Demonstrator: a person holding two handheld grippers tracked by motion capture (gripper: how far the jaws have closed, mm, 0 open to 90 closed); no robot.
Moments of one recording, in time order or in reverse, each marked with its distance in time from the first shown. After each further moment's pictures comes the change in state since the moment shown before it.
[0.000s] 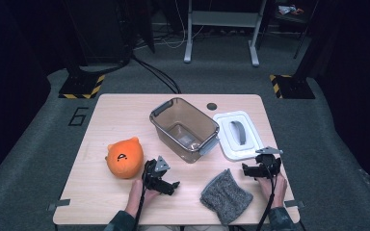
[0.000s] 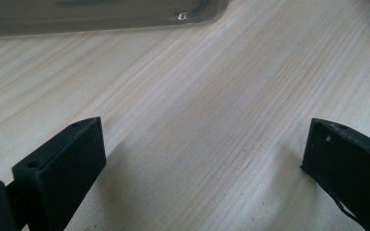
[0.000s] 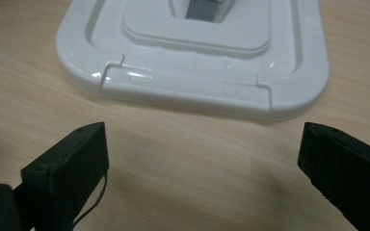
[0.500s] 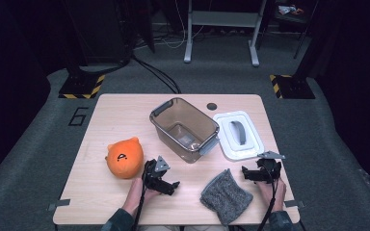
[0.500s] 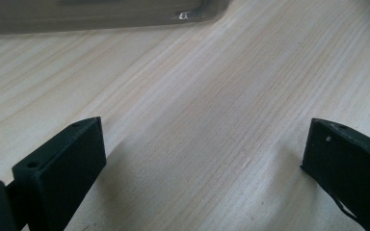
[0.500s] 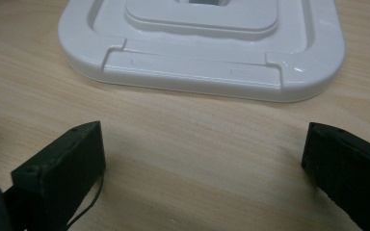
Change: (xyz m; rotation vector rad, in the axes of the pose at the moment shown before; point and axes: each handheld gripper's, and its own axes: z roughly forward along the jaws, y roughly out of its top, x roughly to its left) left arm 0.000 0.000 -0.001 0.003 0.007 0.001; right arm -0.004 -0.017 0.005 -0.041 0.039 0.022
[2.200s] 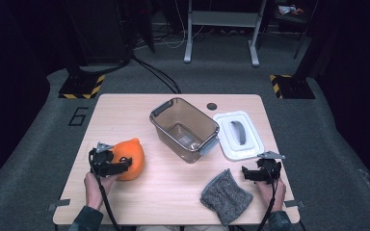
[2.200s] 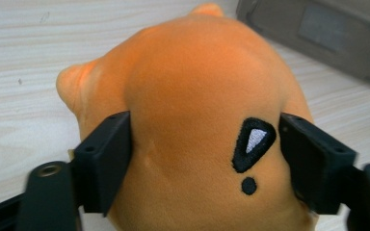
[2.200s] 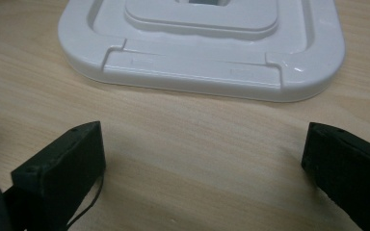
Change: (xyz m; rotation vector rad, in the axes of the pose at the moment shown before) left arm 0.090 -0.030 -0.118 -0.054 0.296 -0.480; right arm 0.000 0.000 0.000 -0.001 0.000 0.001
